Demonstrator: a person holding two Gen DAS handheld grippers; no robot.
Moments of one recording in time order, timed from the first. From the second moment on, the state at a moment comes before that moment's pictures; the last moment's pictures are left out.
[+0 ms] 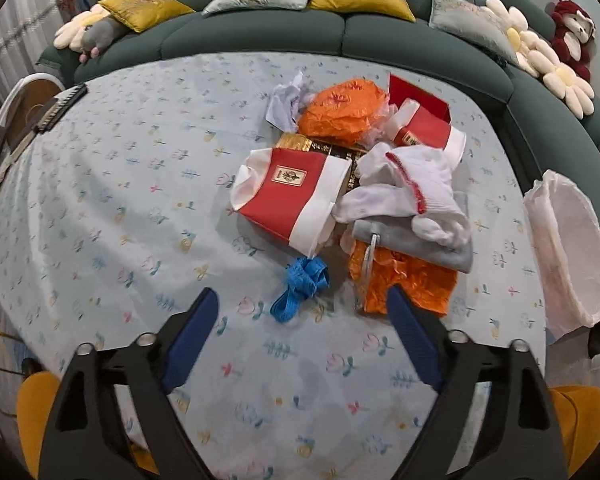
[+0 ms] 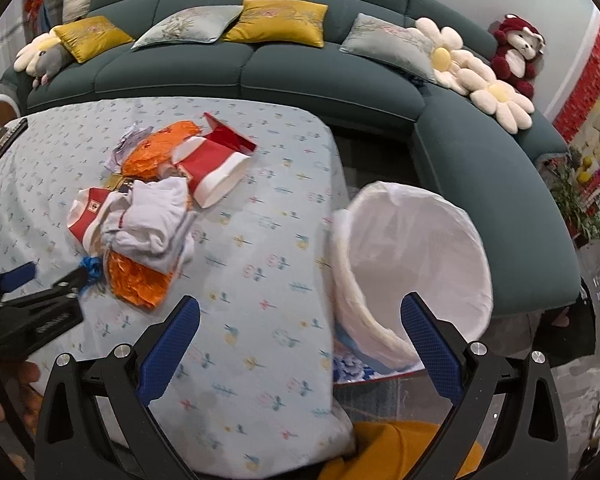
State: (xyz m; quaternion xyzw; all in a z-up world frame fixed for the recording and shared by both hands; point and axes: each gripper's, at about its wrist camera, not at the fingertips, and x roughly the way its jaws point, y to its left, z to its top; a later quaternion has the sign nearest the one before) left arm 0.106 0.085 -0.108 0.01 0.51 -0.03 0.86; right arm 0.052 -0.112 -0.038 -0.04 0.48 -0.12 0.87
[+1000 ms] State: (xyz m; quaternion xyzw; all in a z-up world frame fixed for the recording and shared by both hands) left arm 0.129 0.113 -0.128 -0.07 0.55 -0.06 0.83; right arm 0.160 -0.012 -0.103 -0.03 0.52 0.00 0.85
